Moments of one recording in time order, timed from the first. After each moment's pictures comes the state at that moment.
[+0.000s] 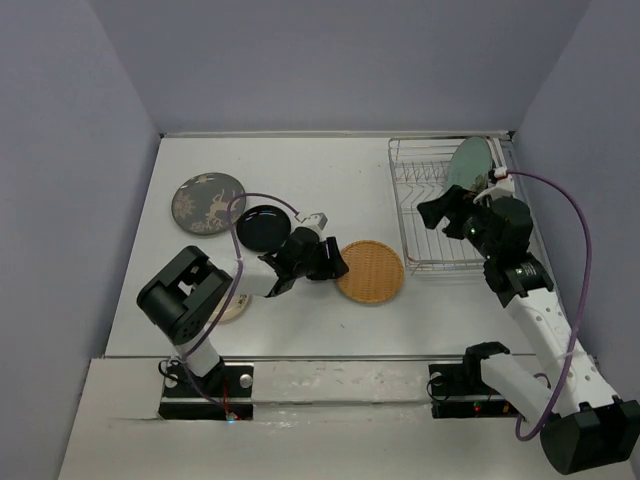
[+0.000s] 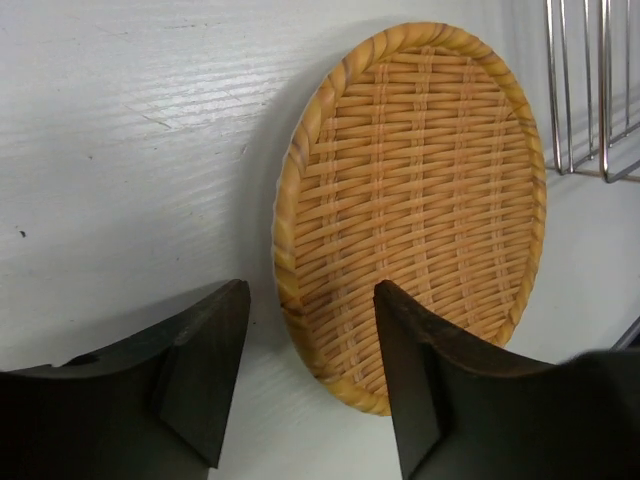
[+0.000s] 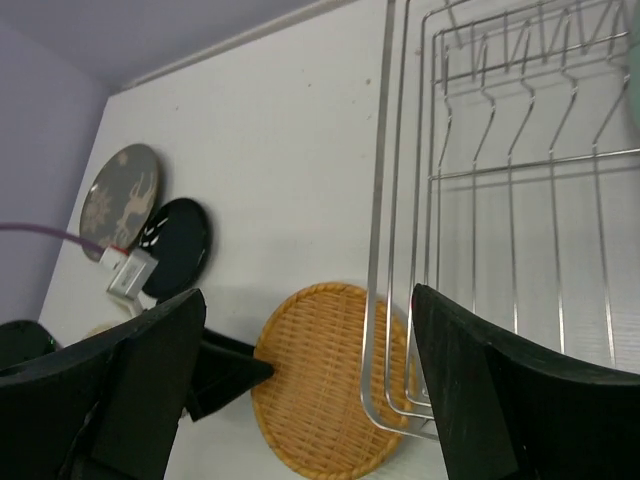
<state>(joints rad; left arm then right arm) -0.75 1.65 0.68 0.34 0.08 -0.73 0.16 0.85 0.80 -0.17 -0.13 0.52</state>
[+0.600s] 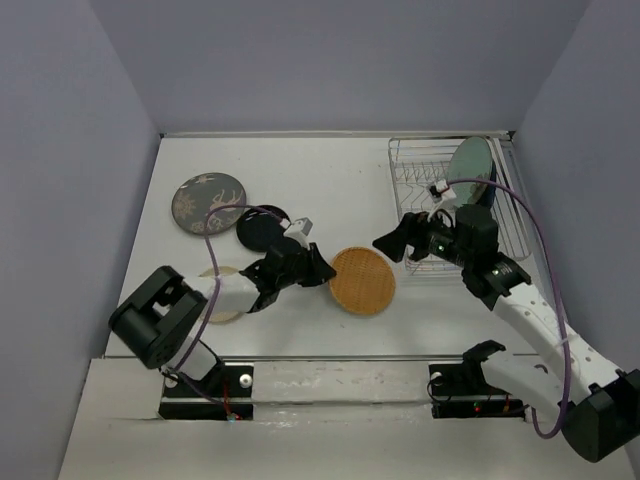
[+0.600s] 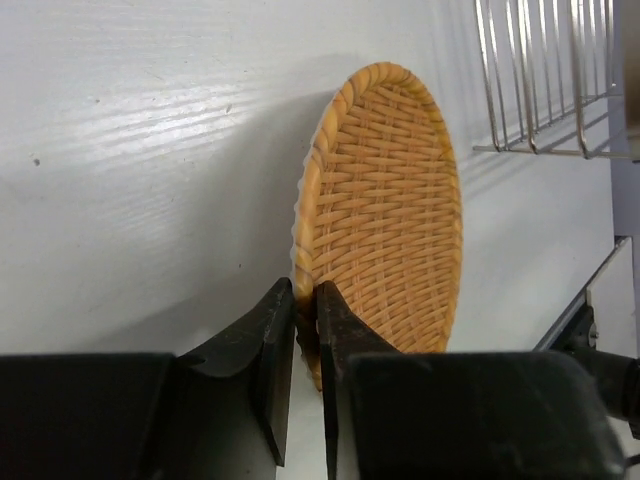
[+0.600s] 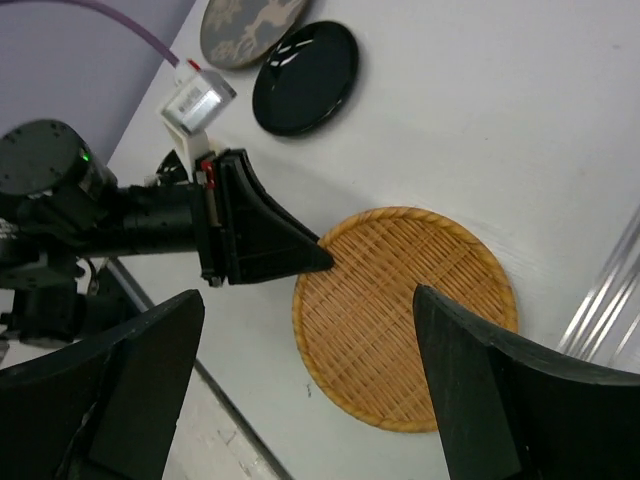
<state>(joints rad) -0.74 1.55 0.54 0.48 0.12 -0.78 0.40 0.90 0.73 -0.12 -0.40 0.46</state>
